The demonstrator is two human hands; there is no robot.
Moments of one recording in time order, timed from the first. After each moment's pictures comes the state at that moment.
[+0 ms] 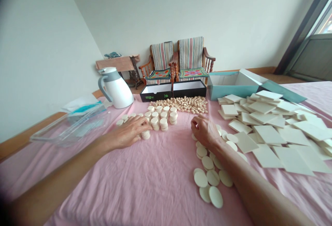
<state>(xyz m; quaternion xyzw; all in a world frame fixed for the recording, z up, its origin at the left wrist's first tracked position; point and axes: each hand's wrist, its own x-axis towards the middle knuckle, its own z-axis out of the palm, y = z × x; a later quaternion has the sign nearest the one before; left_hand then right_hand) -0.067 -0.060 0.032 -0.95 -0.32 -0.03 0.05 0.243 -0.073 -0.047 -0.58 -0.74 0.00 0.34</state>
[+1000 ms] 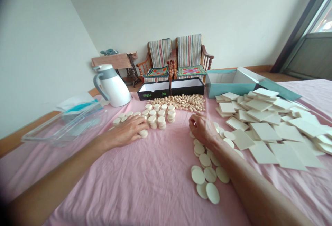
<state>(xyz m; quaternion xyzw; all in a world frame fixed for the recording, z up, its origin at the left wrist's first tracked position) -0.066 -0.054 0.026 -0.95 -0.30 -0.03 0.05 0.242 -0.075 -0.043 -0.59 -0.73 -0.01 0.33</state>
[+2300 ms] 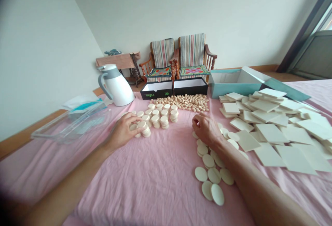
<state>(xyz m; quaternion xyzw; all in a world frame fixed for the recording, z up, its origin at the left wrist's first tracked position) -0.076 -0.062 0.011 -0.84 -0.48 -0.26 -0.01 0.242 -0.077 -0.040 -0.60 -0.73 -0.01 0.32</state>
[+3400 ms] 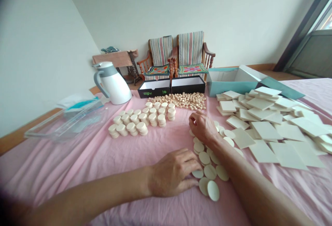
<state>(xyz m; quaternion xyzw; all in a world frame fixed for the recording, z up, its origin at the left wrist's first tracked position) 0.061 -0.146 -0.017 -0.97 -0.13 -0.11 -0.16 0.242 -0.075 -0.044 -0.59 -0.74 -0.02 0.33</state>
